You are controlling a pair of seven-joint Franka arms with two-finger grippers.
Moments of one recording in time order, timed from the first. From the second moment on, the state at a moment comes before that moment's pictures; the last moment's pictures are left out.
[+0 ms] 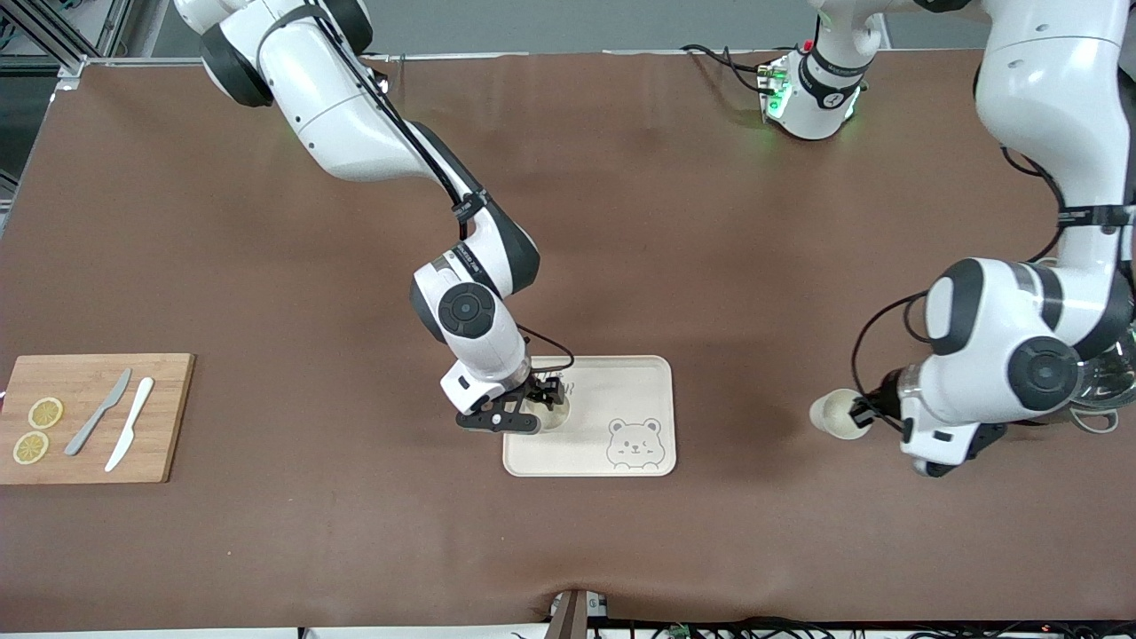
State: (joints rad) left arm 0.08 0.62 -0.19 -1.42 0.09 1.92 -0.65; right arm 0.55 0.91 0.05 -1.23 -0.02 2.32 0.69
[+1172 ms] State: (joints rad) left arm 0.23 0.72 -0.19 -1.44 0.14 2.06 -0.53; right arm 0.57 0.92 0.05 -1.22 -0.02 2.37 0.72
